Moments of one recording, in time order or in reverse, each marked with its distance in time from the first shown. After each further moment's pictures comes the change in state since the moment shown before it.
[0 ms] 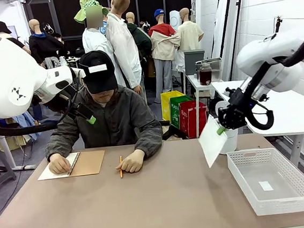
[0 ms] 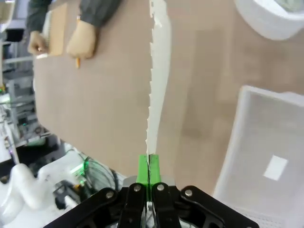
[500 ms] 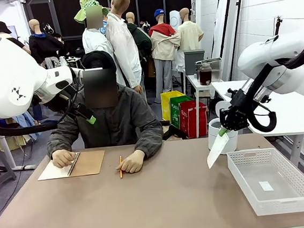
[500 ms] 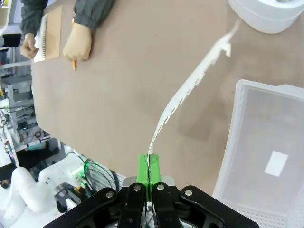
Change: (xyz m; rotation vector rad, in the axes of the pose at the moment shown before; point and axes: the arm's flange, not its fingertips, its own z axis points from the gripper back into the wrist) left arm 0.000 0.000 0.000 0.000 0.000 0.000; right arm -0.004 0.000 0.000 -0.003 -0.007 -0.019
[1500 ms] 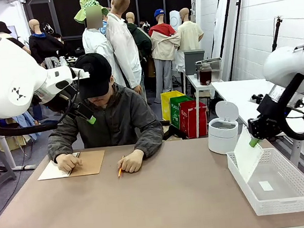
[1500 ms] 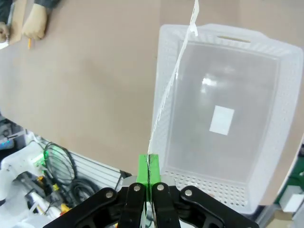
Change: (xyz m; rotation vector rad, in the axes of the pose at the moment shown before) left arm 0.000 0.000 0.000 0.000 0.000 0.000; right arm -0.071 -0.061 0.038 -0.176 0.000 0.046
